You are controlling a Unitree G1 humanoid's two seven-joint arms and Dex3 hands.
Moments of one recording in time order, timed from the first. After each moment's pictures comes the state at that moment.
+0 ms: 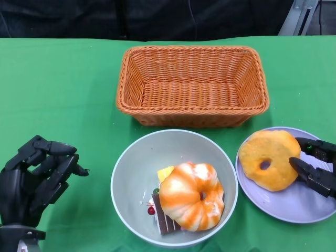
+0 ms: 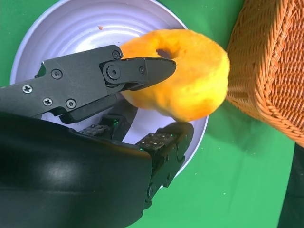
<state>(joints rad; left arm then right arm) -0.28 0.01 0.37 0.86 -0.43 -0.81 -0.60 -0.19 -0.22 -0.09 0.25 0.05 0.34 0.17</state>
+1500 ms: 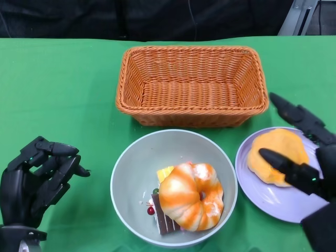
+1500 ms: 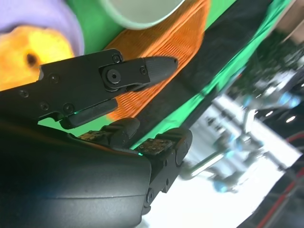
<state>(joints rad) -0.28 0.01 0.36 0.88 -0.42 -0.82 -0.59 0.04 -0.18 0.06 -0.15 -0.34 -0.33 -0.10</state>
